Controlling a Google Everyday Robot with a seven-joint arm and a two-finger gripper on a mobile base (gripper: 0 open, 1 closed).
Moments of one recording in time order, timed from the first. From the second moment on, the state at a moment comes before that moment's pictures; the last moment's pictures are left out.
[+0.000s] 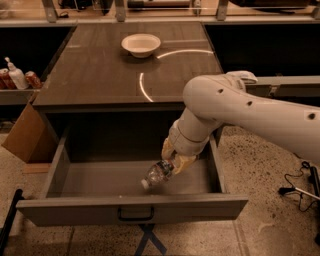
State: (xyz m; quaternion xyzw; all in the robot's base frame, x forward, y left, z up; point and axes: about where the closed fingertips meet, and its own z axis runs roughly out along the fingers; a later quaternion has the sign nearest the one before) arm 0.501 -0.041 0.705 -0.87 0.47 0.05 0.15
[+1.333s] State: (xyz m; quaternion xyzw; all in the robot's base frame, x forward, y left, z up) arm 0.517 -0.121 0.822 -0.84 0.47 0.04 0.26
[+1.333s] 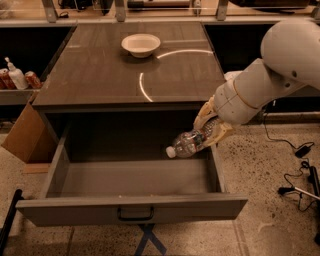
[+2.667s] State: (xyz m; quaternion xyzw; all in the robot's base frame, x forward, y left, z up) arm 0.627 -0.103 0.926 -0.83 0.43 -0.03 0.35
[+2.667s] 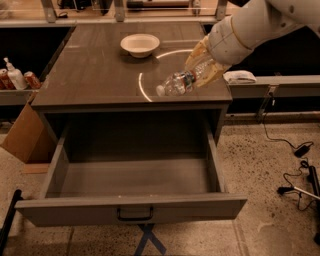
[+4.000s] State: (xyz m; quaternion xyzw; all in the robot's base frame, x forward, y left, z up) arm 0.707 -0.054 0.910 -0.81 0.46 0.01 0.37
